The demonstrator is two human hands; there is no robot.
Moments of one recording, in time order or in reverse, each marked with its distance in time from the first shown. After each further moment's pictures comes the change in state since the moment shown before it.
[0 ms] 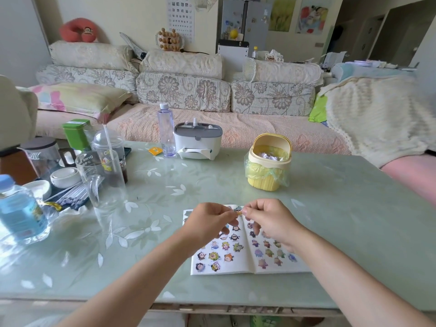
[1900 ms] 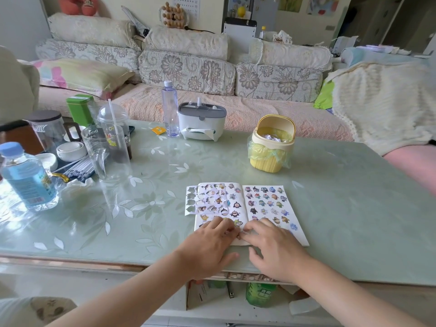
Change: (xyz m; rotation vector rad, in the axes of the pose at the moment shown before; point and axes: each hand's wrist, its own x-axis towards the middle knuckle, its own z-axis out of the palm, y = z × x) left_hand -0.032 -0.107 0.025 1.070 -0.077 0.729; right_hand -0.060 0.082 0.026 -1.013 -0.063 -0.547
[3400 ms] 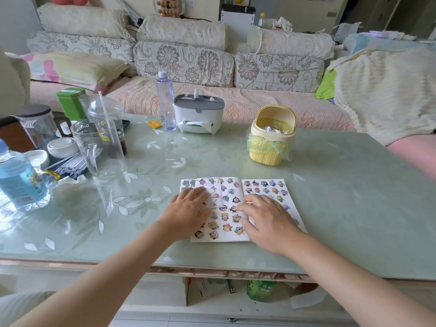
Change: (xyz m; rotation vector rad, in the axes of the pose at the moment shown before) left_hand 0.023 -0.062 -0.015 -0.058 -0.137 -0.459; right_hand 0.040 0.011 -0.010 0.092 -0.061 0.139
